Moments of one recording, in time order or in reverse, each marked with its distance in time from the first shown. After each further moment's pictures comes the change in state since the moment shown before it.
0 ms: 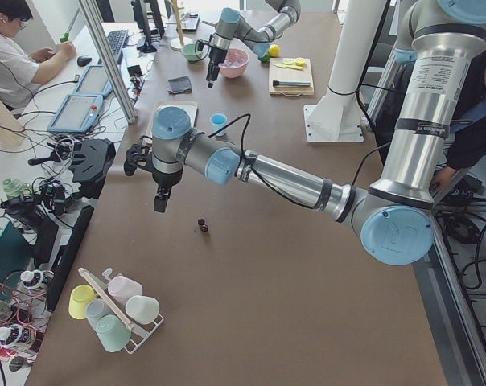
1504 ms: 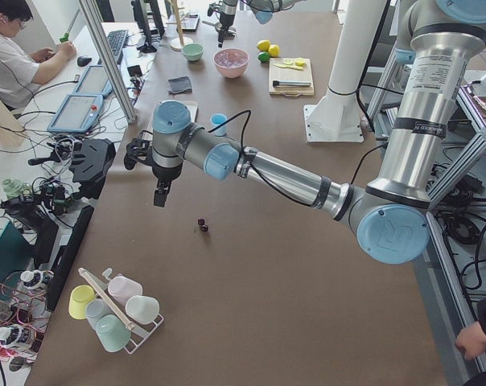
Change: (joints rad) left arm 0.012 -0.013 -0.005 0.000 0.001 -0.020; right arm 0.173 -0.478 0.292 -0.254 0.044 0.112
